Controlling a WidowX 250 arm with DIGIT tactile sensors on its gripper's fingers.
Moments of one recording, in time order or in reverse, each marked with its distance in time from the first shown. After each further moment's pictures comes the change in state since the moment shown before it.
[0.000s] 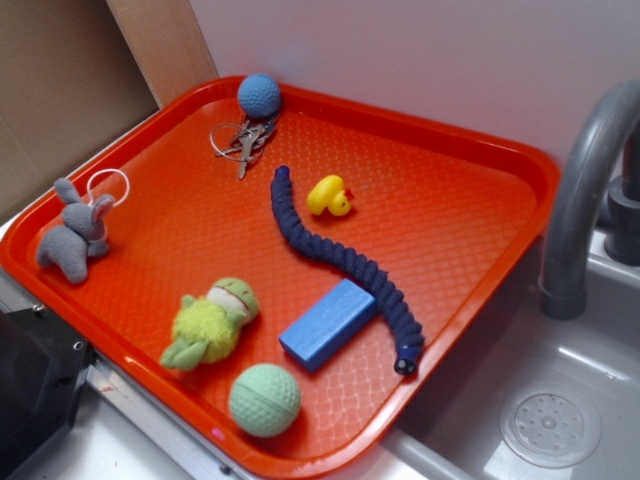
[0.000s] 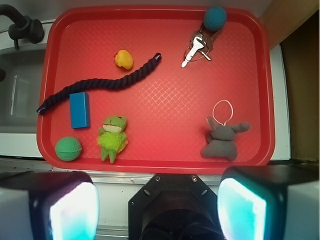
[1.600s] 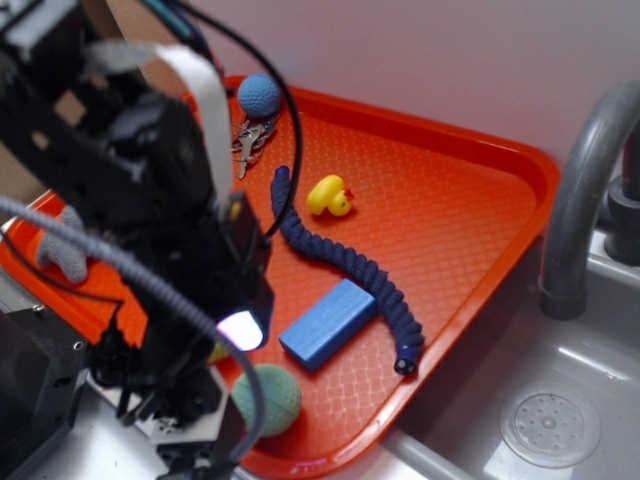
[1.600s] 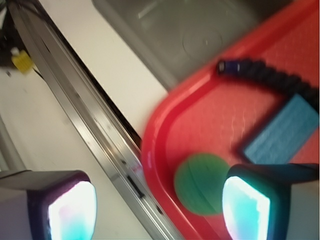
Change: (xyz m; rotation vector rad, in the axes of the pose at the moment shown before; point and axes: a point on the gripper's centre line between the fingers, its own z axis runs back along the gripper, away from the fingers) arm -0.035 -0.175 -0.159 -0.169 0.052 -0.929
